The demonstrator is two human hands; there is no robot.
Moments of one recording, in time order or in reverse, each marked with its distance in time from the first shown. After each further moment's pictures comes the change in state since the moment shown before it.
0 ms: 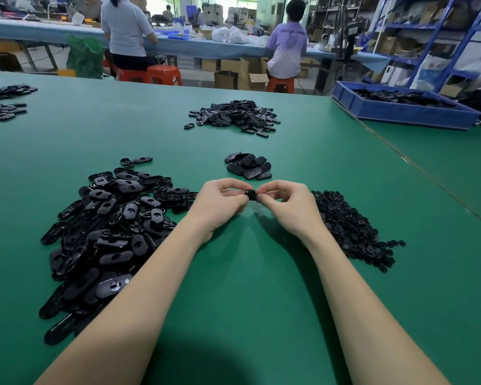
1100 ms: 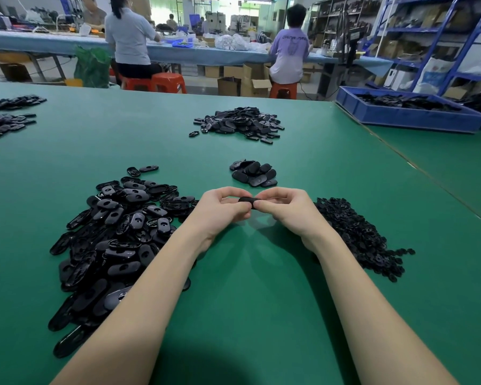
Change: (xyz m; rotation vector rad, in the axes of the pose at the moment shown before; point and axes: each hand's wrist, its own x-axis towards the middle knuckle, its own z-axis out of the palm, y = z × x) left_hand 0.002 -0.003 -0.012 -0.177 -0.072 -0.052; right_hand 0.004 -0.014 0.001 0.296 -0.176 0.127
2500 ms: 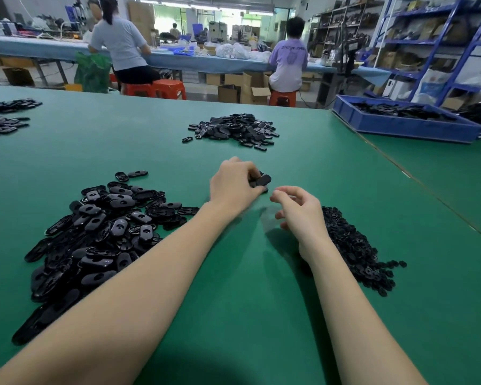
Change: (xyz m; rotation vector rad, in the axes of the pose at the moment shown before) left_hand 0.076 0.020 0.046 1.013 0.292 0.484; right_hand 0.004 0.003 -0.017 0.143 0.324 0.034
